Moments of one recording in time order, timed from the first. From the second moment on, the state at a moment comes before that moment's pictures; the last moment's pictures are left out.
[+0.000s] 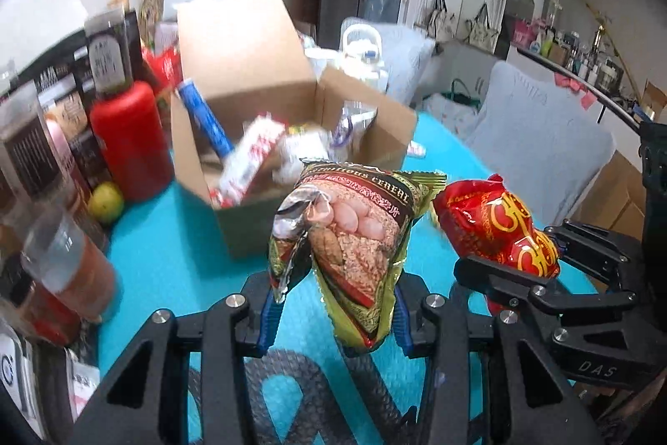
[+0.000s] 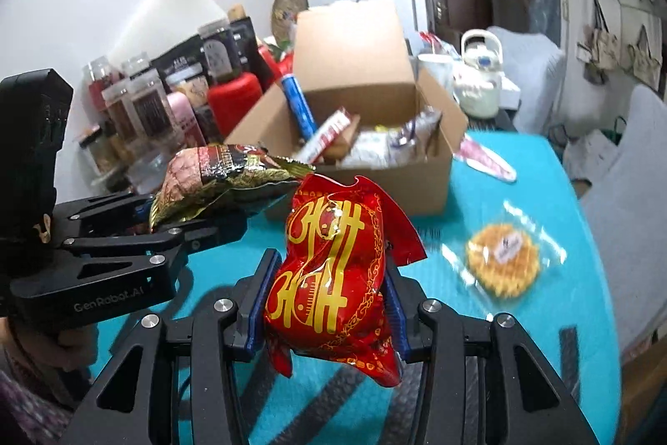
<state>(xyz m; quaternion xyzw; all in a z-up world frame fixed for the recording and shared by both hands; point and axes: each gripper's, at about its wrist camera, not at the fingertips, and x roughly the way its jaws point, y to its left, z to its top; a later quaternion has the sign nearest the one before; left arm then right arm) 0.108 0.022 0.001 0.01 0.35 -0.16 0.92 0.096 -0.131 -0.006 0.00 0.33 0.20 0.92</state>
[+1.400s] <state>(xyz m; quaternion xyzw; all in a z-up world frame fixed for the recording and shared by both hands) 0.304 0.039 0.064 -0.06 0.24 -0.07 0.97 0.312 -0.125 0.059 0.00 0.24 0.21 0.95</state>
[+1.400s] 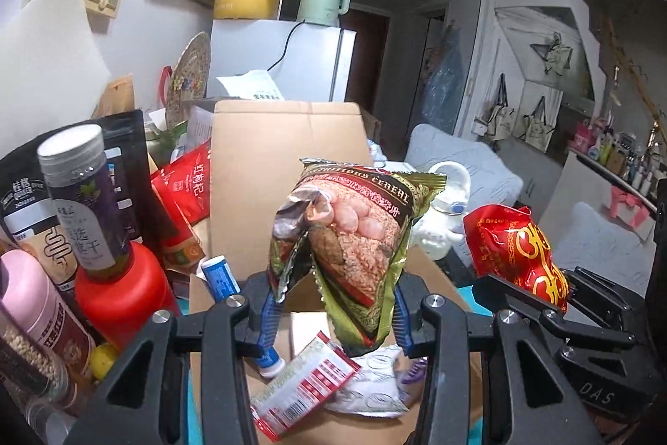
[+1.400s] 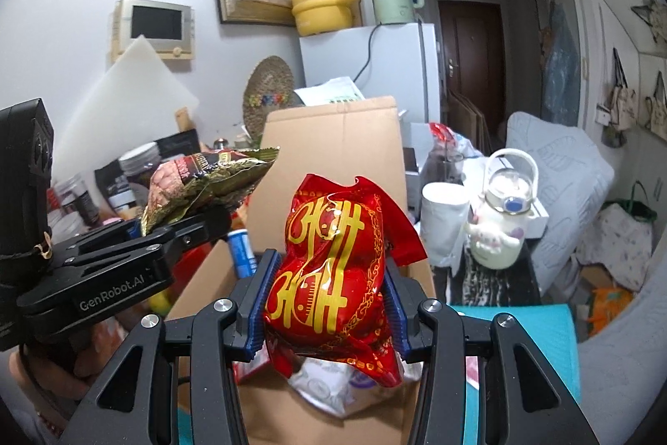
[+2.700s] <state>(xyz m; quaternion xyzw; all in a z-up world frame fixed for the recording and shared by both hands) 0.398 0.024 -0.051 0.01 0.48 0.00 0.88 0.377 -0.109 -0.028 -0.01 0.40 0.18 0.90</state>
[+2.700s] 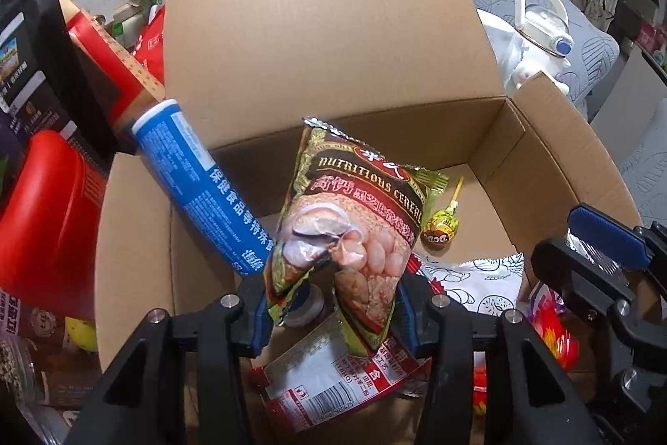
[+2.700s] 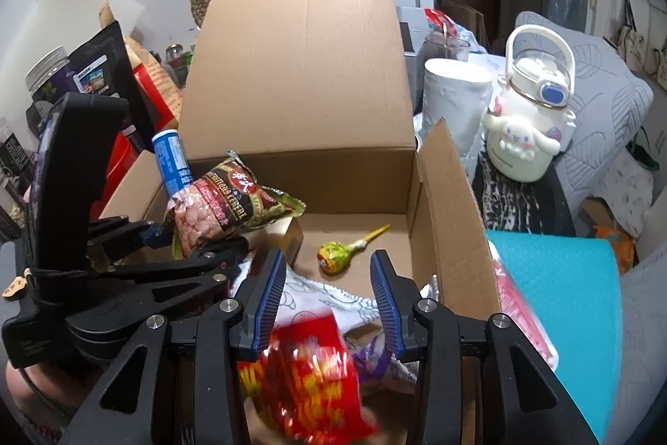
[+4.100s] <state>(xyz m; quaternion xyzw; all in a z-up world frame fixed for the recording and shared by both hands) 0.241 0.004 0.089 0.01 0.26 -0.09 0.96 0.214 -0.156 0.091 -0.01 0.23 0.15 0.96</state>
